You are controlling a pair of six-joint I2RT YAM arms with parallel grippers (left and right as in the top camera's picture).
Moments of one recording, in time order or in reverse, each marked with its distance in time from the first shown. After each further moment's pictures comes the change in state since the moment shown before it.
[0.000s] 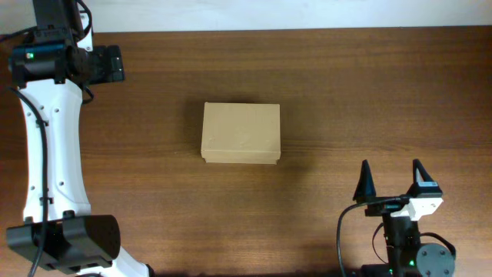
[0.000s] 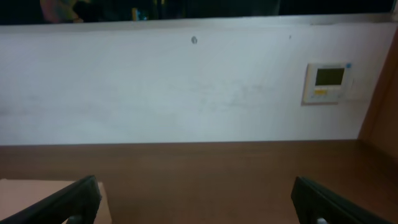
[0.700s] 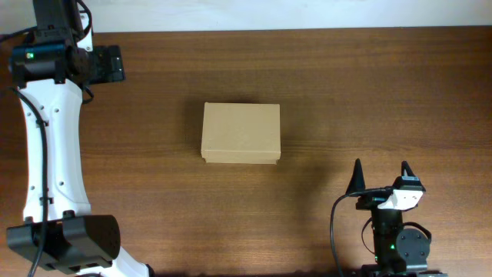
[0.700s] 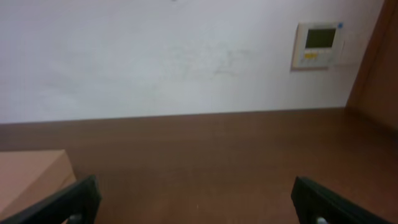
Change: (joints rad) left arm 0.000 0.000 0.000 0.000 0.000 0.000; right arm -0.001 0.000 -0.244 0.192 0.069 0.000
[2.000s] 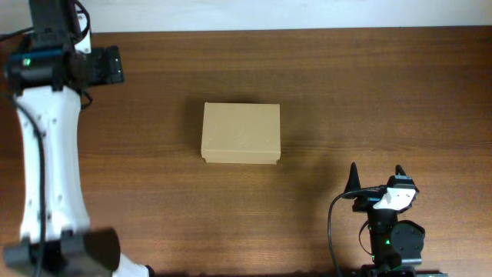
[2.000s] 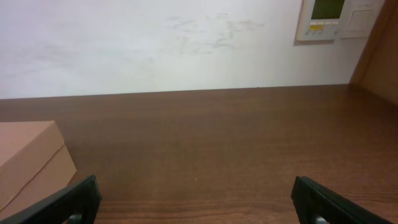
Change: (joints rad) left arm -0.014 -0.111 -0.060 0.003 -0.001 0.000; right arm 0.000 0.000 -0.032 -0.063 0.003 0.000
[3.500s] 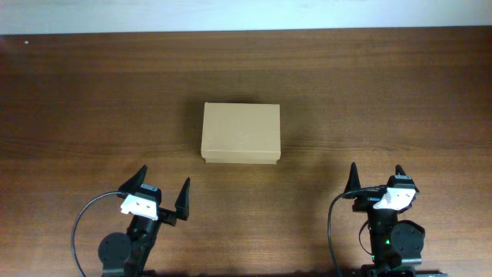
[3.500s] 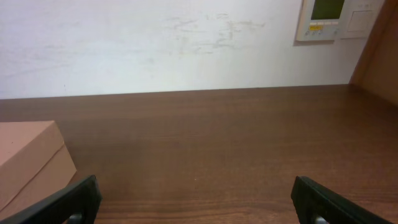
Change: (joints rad) left arm -0.085 -1.675 -1.926 1.101 0.512 0.000; right arm 0.000 0.000 0.000 0.000 0.000 0.000
